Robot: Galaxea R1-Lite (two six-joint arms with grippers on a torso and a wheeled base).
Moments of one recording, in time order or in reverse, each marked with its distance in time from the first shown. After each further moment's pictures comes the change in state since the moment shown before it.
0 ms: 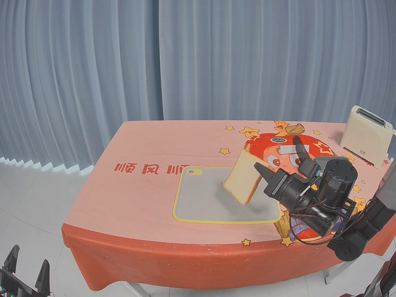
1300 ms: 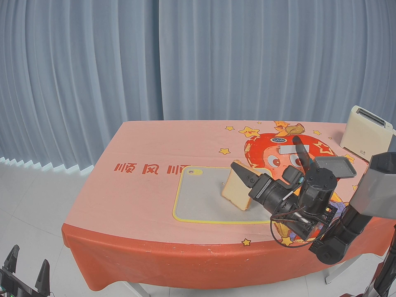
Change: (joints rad) left arm 0.000 0.000 0.000 0.000 0.000 0.000; right arm 0.025 0.153 -0.061 -0.097 -0.002 0.109
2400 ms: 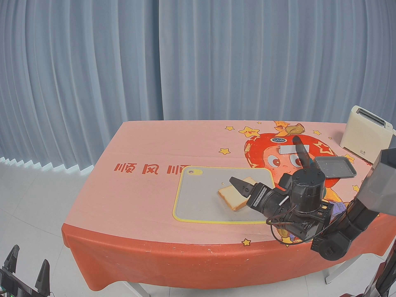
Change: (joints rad) left arm 0.000 0.000 0.000 0.000 0.000 0.000; right arm 0.004 -0.044 -0.041 0.310 -0.050 -0.003
